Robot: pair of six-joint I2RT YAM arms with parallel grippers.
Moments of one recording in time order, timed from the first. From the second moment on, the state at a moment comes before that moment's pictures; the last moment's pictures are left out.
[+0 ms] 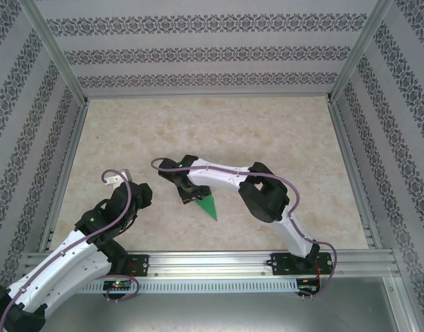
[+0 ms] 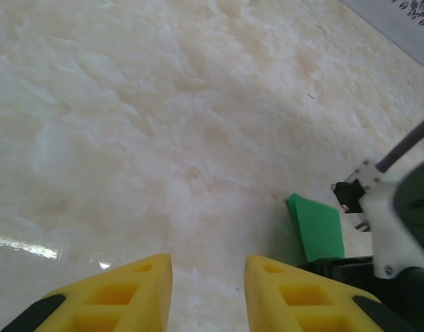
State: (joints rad) left arm -0.64 0.60 0.51 -0.65 -0.37 -0.96; right arm 1.02 2.19 1.73 -1.06 0.15 0.66
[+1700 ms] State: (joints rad) left arm -0.63 0.93 0.50 -0.31 0.04 -0.88; right arm 0.64 1.42 0.79 -0.16 -0.34 0.68
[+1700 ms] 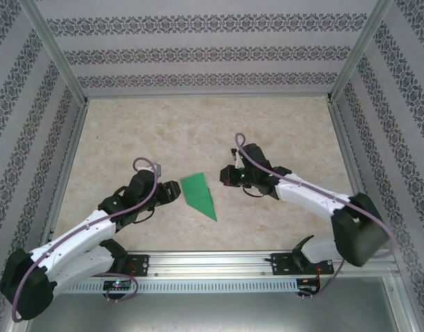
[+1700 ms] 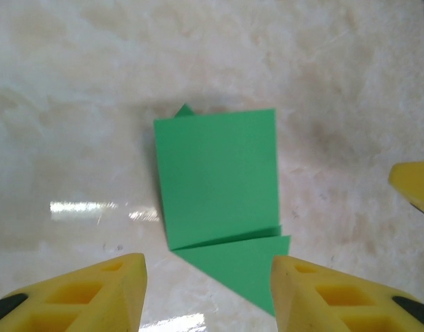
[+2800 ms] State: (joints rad) left arm -0.63 1.25 0.53 -0.20 0.16 -0.96; right arm 0.64 1.74 0.77 -0.06 -0.60 0.68
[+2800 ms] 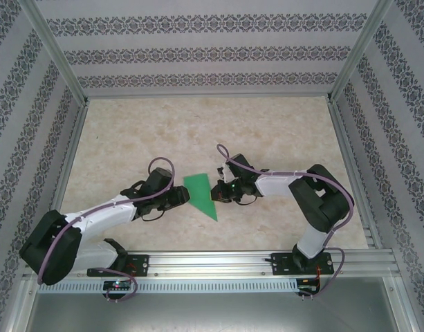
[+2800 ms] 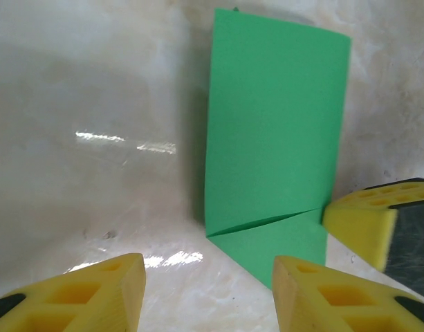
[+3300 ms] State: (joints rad) left arm -0.63 1.40 0.57 -0.09 0.26 -0.98; right arm 0.61 1.79 0.73 0.07 -0.68 0.70
